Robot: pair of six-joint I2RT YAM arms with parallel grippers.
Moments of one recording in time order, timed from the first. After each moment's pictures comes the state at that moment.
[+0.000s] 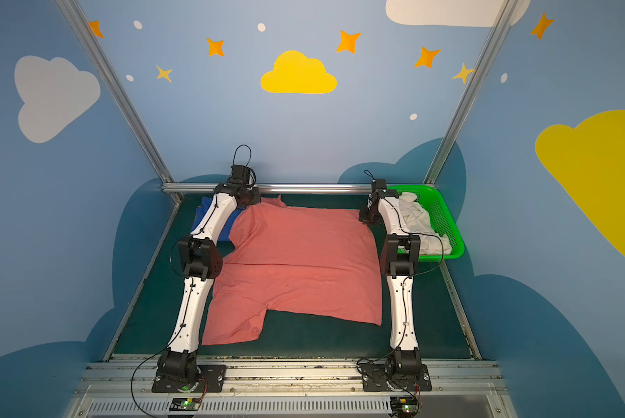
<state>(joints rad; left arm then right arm) -0.16 2.66 2.69 -0.85 -0.05 -0.28 0.06 2.65 2.54 -1.09 -0.15 0.21</state>
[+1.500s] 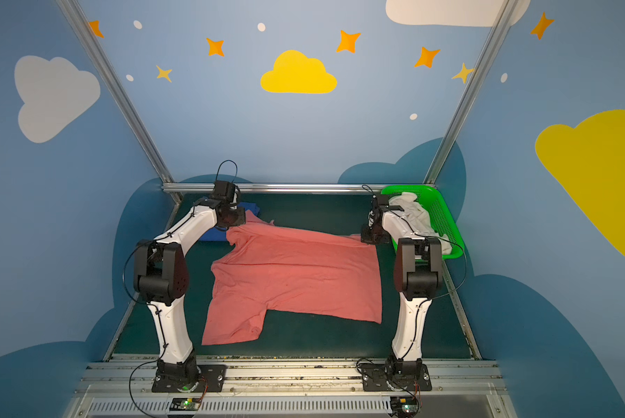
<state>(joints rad) -0.13 2.03 1.67 -0.63 -0.09 -0.25 0.10 2.07 1.61 -0.83 -0.05 0.15</state>
